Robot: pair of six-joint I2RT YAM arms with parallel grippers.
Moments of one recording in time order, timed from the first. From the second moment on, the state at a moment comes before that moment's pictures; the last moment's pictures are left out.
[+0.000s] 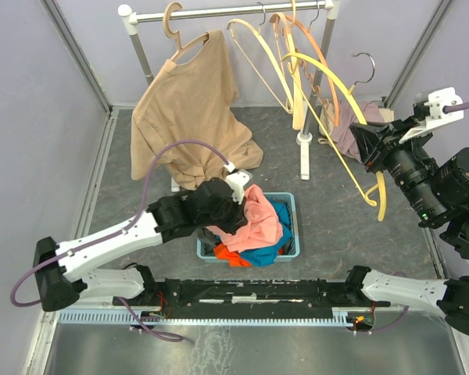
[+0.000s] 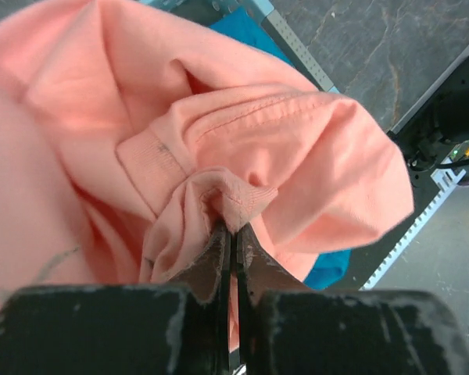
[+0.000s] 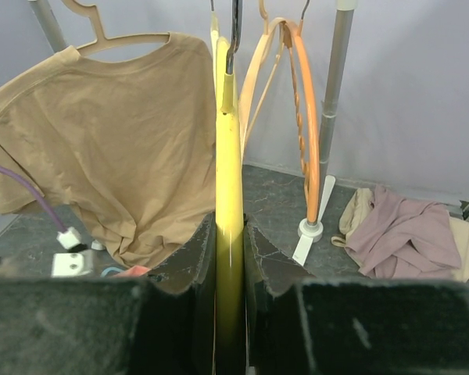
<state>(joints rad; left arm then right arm) -1.05 1.14 1.02 -0.55 -0.04 -0.40 0.95 0.96 1.81 -0.77 0.60 0.02</state>
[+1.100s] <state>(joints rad) -1.08 1.41 1.17 -0.54 -0.01 -0.45 0.95 1.09 1.94 -0.78 0.49 -0.04</state>
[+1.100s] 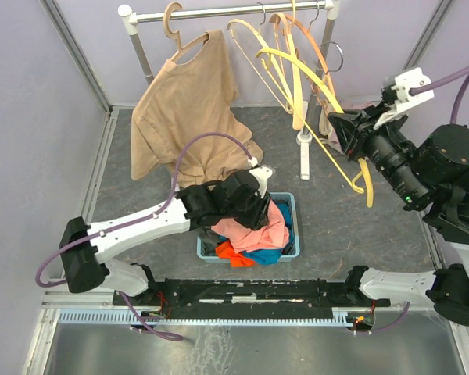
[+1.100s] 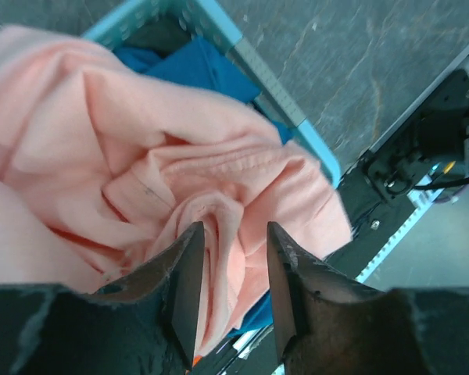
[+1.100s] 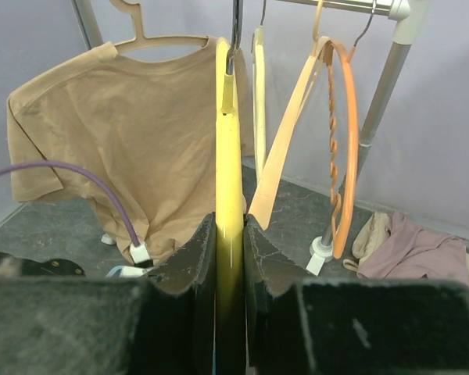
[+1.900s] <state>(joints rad) -1.08 1.13 1.49 -0.81 -0.29 -0.46 0.95 1.36 1.95 -0.57 0.57 -0.05</state>
